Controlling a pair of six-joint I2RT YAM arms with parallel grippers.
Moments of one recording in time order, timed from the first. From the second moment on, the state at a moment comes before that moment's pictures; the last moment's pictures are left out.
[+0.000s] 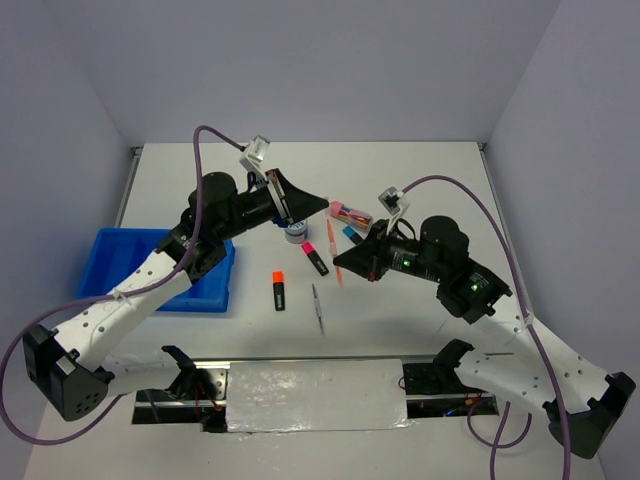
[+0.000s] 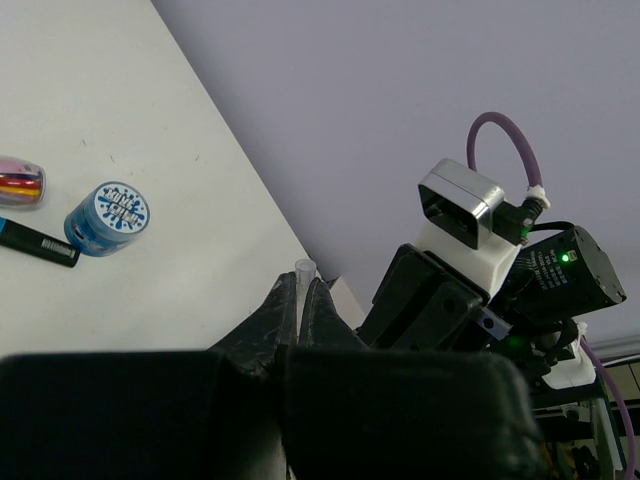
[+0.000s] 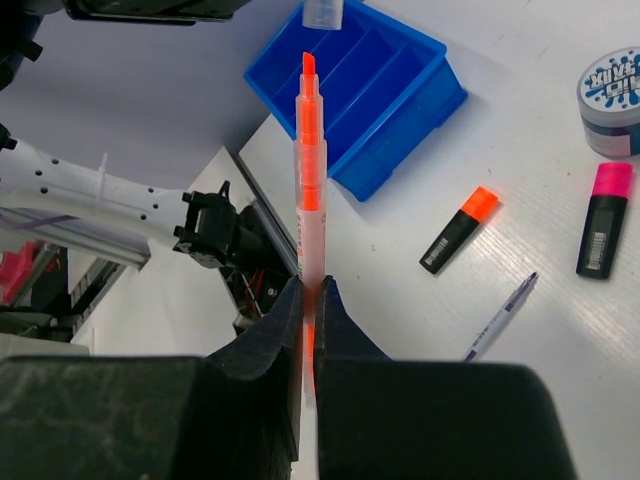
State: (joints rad) left arm -0.65 1.17 1.13 0.03 0.32 -0.88; right arm 0.69 0.81 0.85 -0.22 -0.40 0.56
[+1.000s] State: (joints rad) left arm -0.65 1.16 1.11 0.03 0.33 -0.88; right arm 0.69 0.83 0.88 -0.25 -0.37 0.54
